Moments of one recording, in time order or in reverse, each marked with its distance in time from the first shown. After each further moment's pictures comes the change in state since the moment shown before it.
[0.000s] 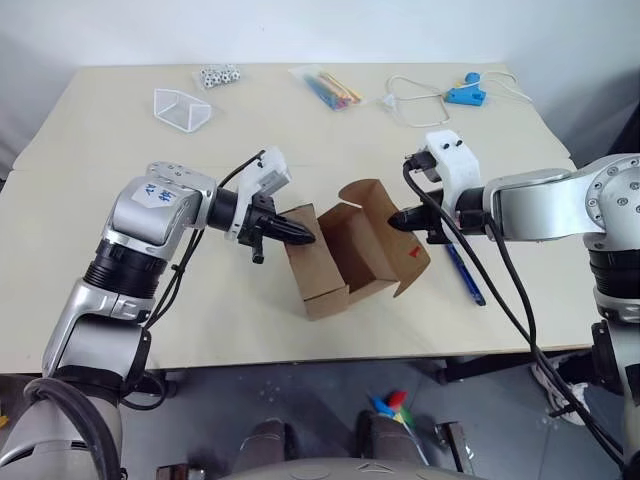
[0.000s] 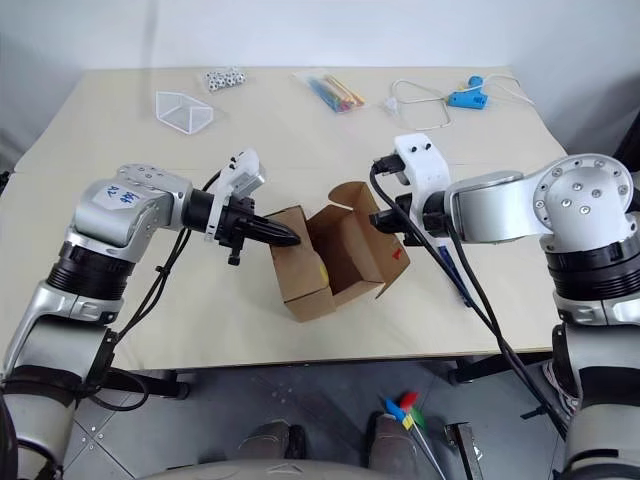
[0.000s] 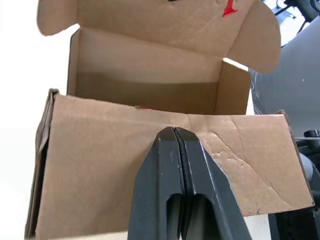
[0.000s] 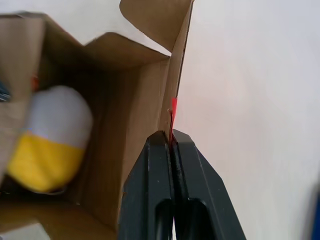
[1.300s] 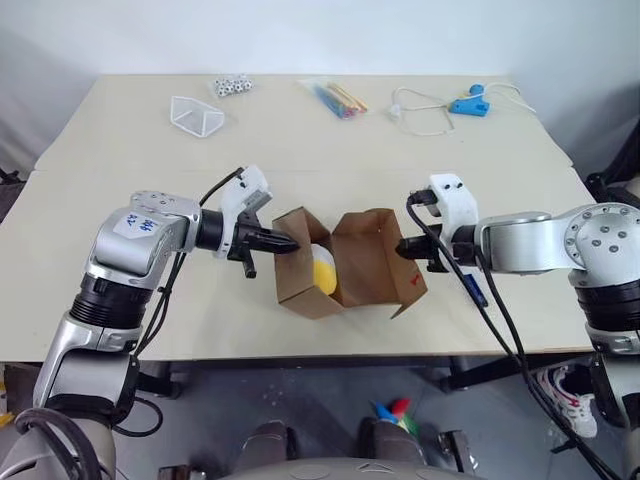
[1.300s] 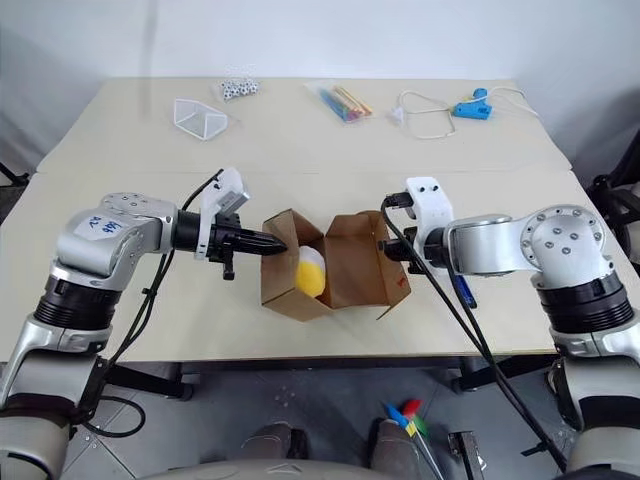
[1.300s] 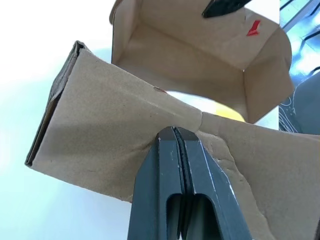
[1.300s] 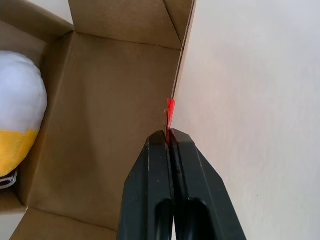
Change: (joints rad) left arm 0.154 0.004 0.079 -0.119 -0.003 0.030 0.144; right arm 0.179 0.016 0.008 -0.029 0.026 -0.105 -0.090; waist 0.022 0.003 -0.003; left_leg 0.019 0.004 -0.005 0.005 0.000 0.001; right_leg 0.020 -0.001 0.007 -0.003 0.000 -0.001
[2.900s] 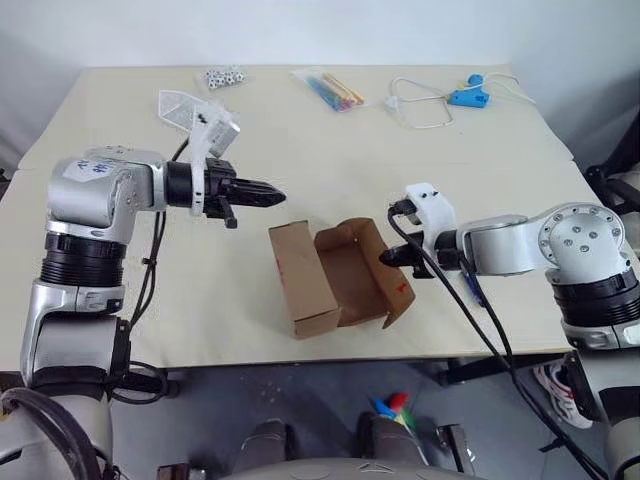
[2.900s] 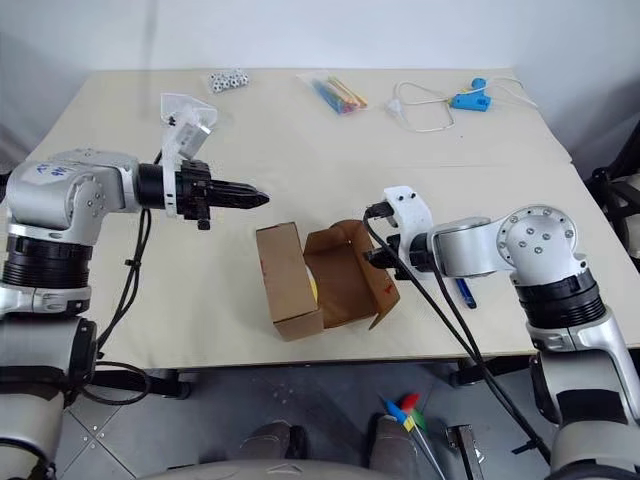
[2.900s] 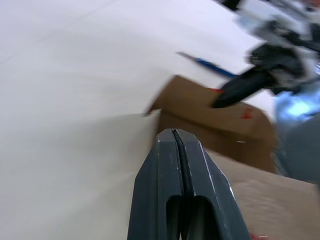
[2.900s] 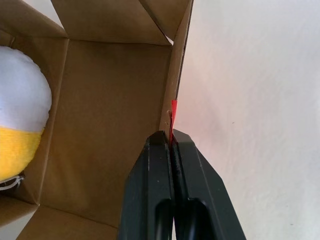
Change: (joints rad) left arm -0.187 0.033 0.088 0.108 -0.085 0.114 -0.060; right arm -0.034 0.094 -0.025 0.019 -0.161 0.108 0.154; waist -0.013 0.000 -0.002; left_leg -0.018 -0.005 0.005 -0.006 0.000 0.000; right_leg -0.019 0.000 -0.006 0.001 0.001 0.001
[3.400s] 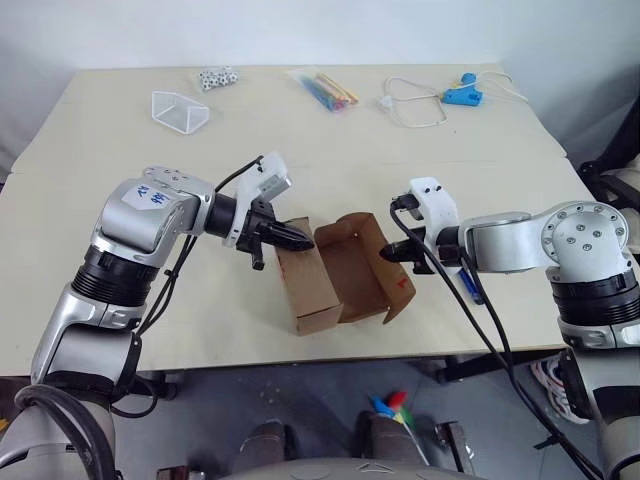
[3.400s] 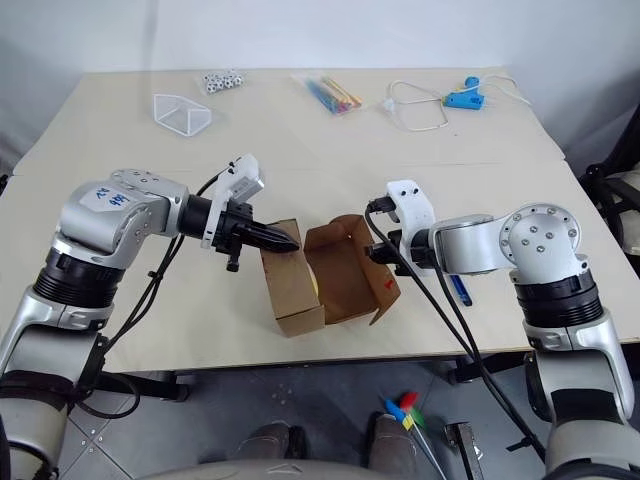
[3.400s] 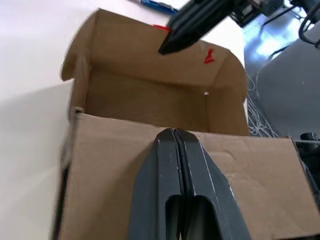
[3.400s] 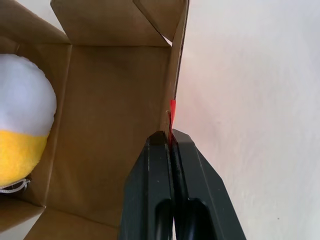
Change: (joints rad) left arm 0.045 -0.005 -0.181 -0.105 0.005 -0.024 -0.032; right arm 0.005 0.029 -0.046 -0.002 -0.024 0.024 -0.006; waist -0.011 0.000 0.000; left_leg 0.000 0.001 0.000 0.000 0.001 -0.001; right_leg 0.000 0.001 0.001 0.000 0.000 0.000
